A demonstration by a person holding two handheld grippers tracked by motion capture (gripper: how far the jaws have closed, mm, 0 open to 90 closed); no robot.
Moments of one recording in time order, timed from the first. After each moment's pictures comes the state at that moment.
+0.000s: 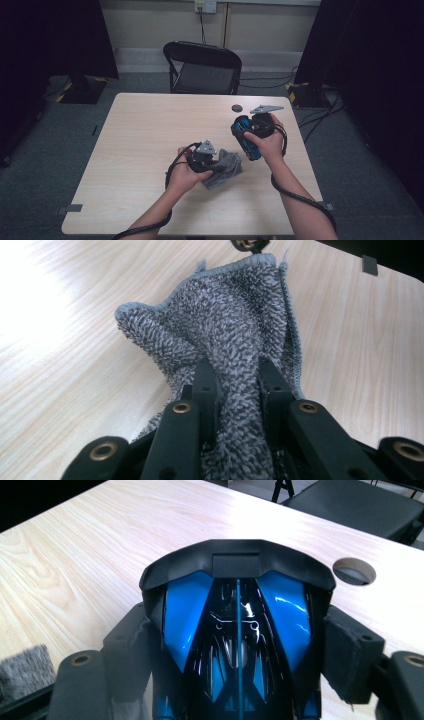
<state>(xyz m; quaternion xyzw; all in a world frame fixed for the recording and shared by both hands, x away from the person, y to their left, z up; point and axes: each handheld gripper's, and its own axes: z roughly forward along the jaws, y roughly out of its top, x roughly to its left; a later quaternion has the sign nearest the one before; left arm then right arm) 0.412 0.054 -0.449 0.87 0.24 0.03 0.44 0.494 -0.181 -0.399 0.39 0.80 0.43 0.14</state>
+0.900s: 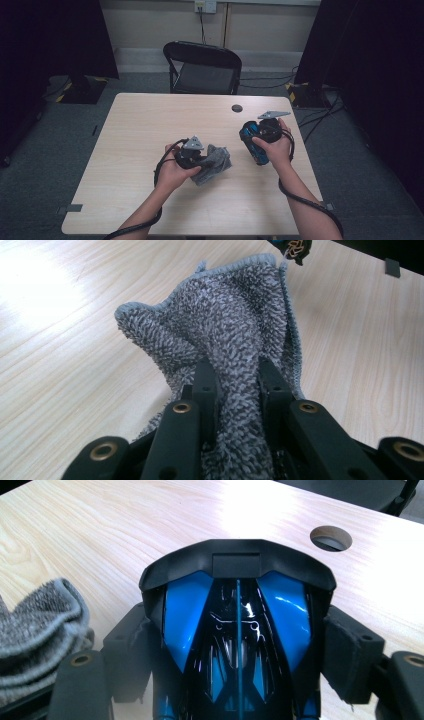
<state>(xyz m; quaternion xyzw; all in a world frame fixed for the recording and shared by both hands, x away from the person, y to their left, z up) 0.416 0.087 -0.442 0.86 0.27 0.05 0.43 0.491 -0.207 -0.417 0.40 0.81 0.41 0.15</state>
